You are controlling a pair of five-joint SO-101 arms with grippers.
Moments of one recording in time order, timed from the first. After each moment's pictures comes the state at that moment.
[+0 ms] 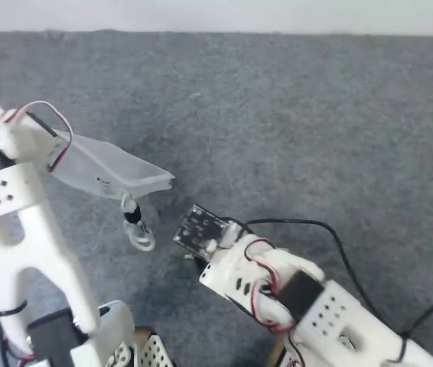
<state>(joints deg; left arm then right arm) -28.0 -18.2 -1.6 92.9 34.2 -54.0 -60.2 65.7 51.9 11.7</state>
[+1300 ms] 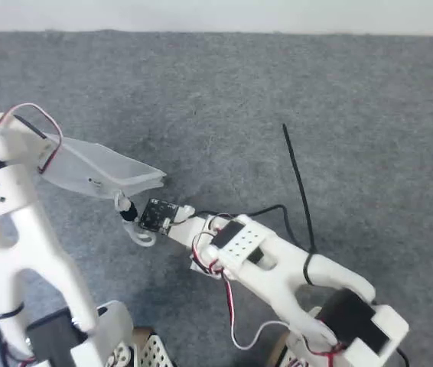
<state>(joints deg) -31.1 -18.2 -1.6 92.9 34.2 -50.1 -6.1 48.4 39.5 23.3</state>
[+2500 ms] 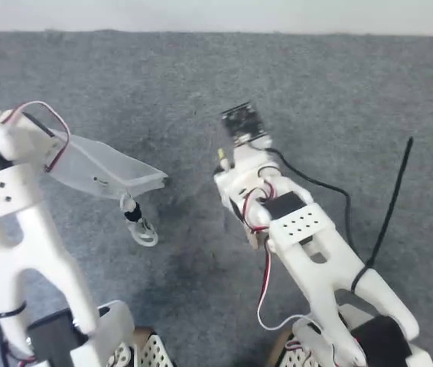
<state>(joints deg) -27.3 -18.2 -1.6 92.9 34.2 -29.5 -21.6 48.2 24.8 -4.8</state>
